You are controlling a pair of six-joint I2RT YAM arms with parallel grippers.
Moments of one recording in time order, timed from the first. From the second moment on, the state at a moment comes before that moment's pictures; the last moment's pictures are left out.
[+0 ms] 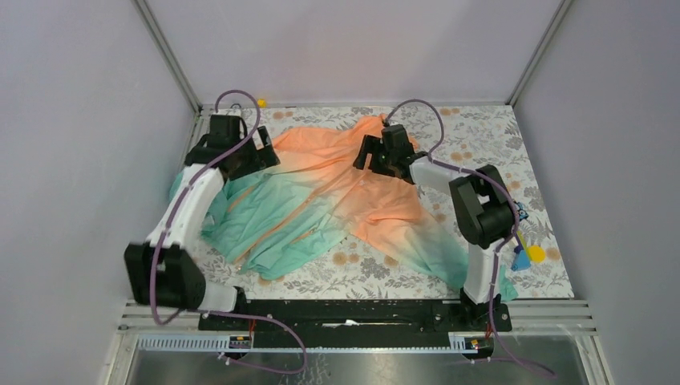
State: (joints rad) left arm -0.10 1.49 1.28 -0.64 0.09 -0.42; right arm 0.44 2.02 1.28 0.03 -0.11 0.61
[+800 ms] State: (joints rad) left arm -0.10 0.78 1.21 -0.91 -0.03 -0.41; right arm 1.20 1.85 1.07 0.34 -0.05 1.23
